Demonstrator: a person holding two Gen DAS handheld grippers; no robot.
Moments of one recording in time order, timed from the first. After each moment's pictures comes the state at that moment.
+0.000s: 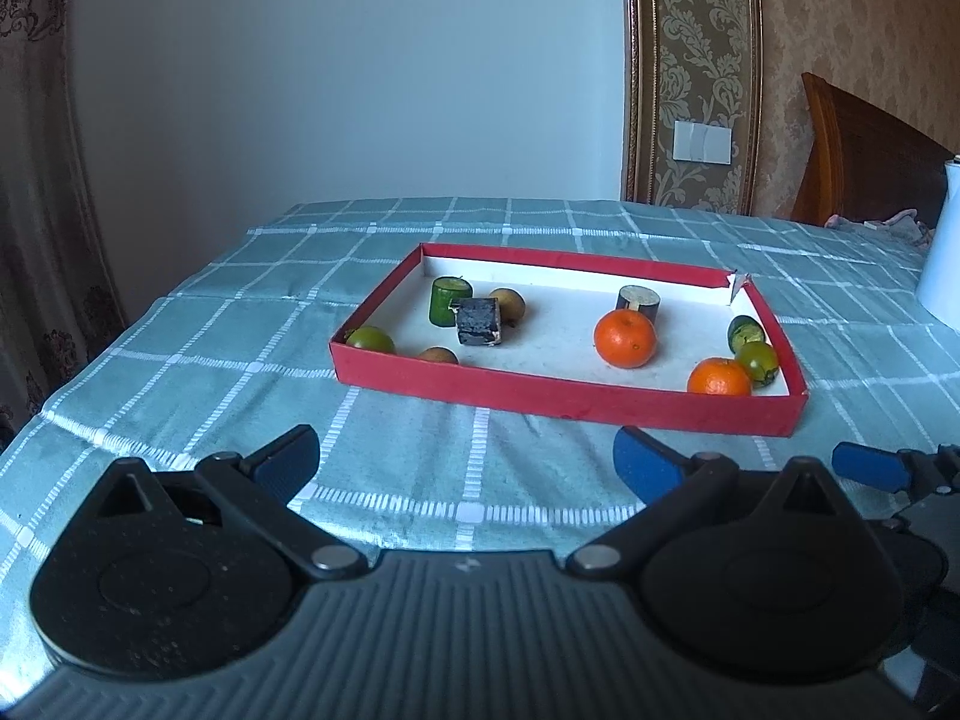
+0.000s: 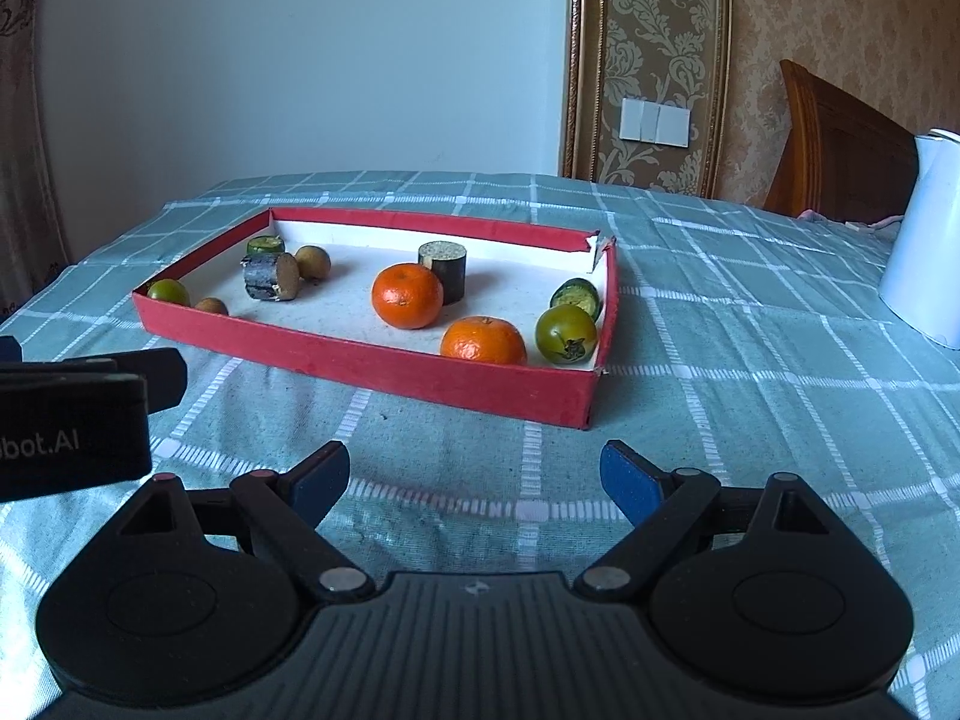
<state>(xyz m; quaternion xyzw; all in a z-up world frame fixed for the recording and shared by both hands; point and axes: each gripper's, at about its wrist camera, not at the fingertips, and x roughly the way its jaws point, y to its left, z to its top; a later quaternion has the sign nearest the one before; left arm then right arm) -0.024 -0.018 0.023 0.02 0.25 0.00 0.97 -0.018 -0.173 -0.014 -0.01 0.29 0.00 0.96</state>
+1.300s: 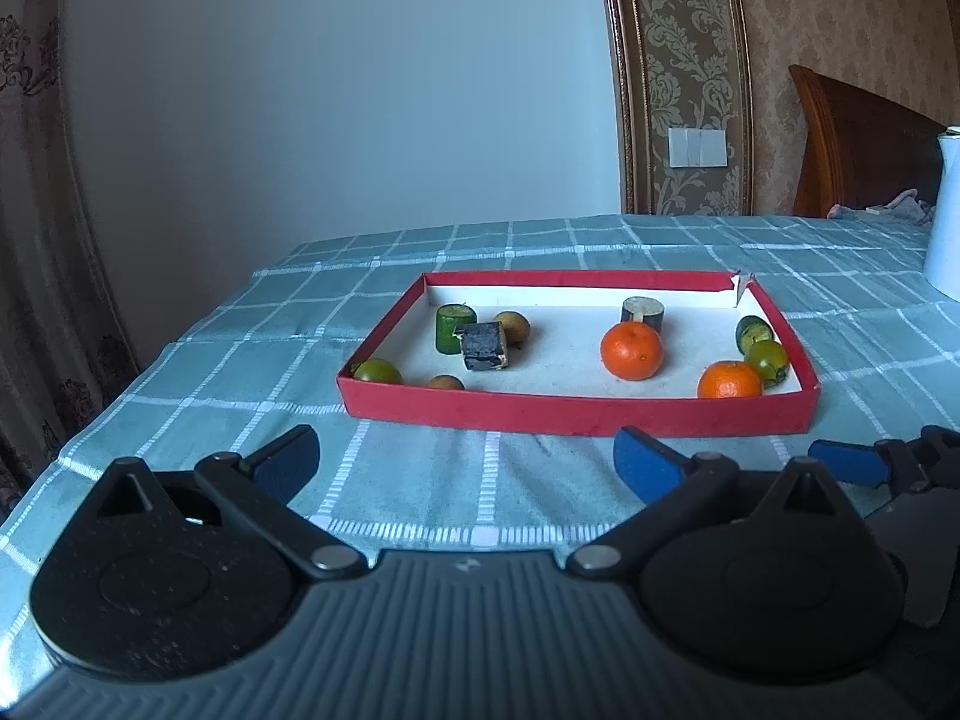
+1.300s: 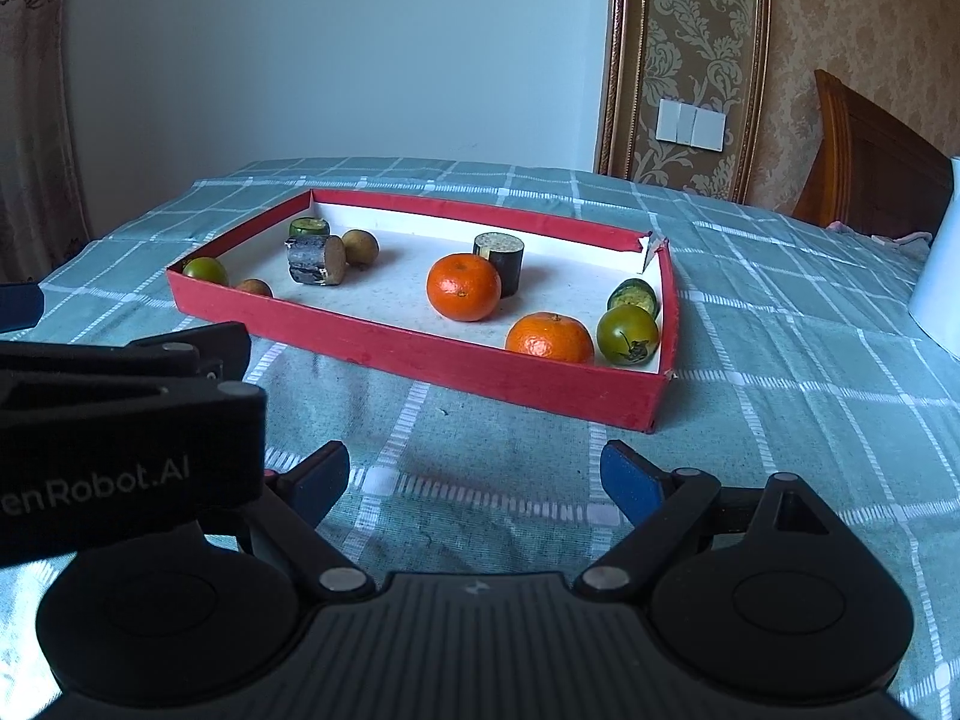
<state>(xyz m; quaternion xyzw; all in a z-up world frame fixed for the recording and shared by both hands) -0.025 -0.023 0.021 0.06 0.23 0.00 0.97 -0.011 -0.148 -0.018 -0.03 0.30 0.02 0.95</state>
